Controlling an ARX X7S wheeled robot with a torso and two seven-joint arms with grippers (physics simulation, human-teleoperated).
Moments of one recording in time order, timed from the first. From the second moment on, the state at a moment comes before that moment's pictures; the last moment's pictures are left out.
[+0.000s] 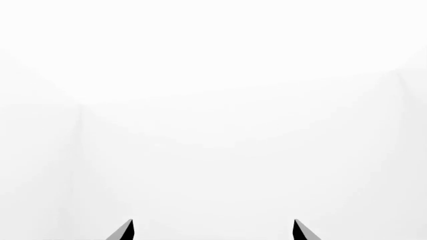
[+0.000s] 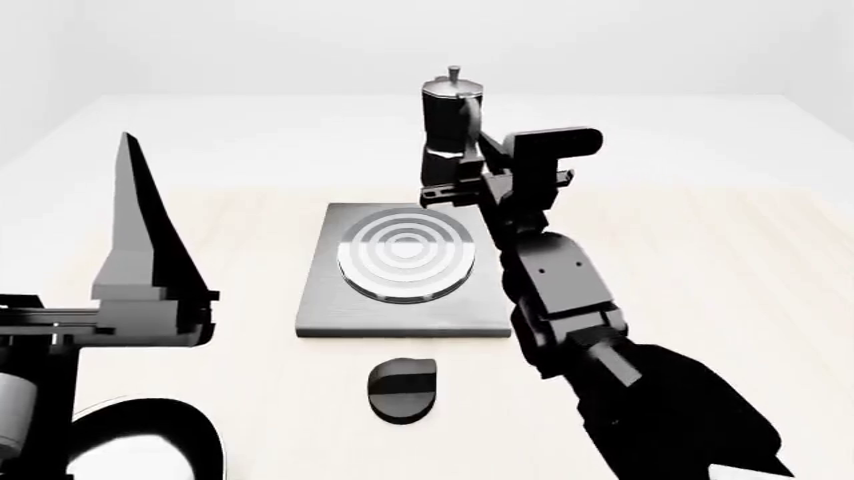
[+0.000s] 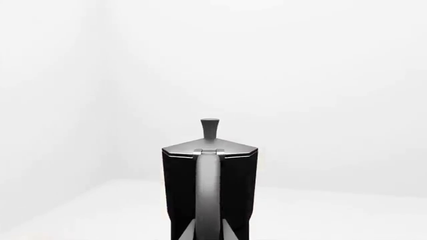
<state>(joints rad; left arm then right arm) -0.78 -1.26 1.02 0.90 -0.55 0.15 -1.22 1.21 0.00 -1.37 1.27 1.32 -0.54 0.01</state>
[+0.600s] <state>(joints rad) -0.76 -1.26 1.02 0.89 -0.55 0.14 -1.22 1.21 0.00 -1.58 1.20 1.56 -0.63 -0.05</state>
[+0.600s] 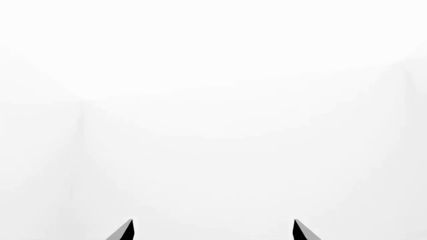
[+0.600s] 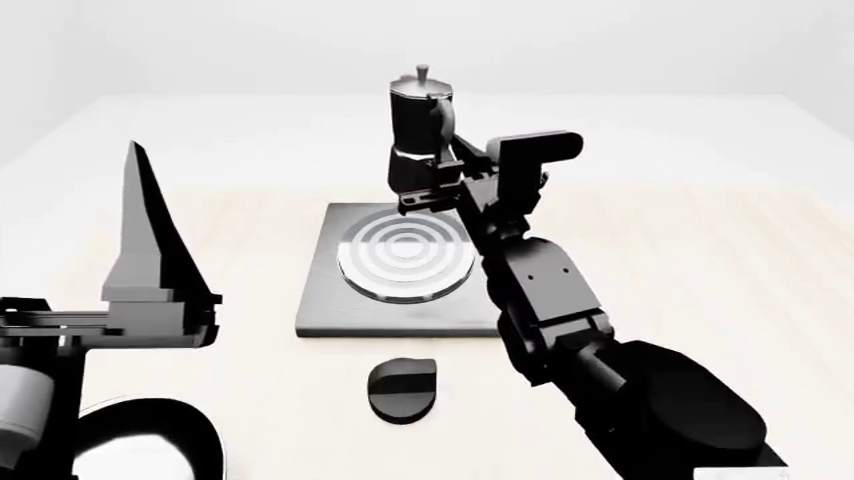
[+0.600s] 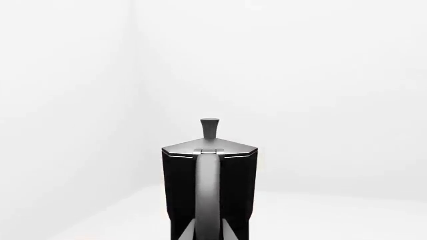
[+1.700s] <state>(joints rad) -0.73 -1.26 1.02 0.88 -0.54 0.17 -1.22 1.21 0.00 -1.58 1.18 1.54 -0.69 -0.05</state>
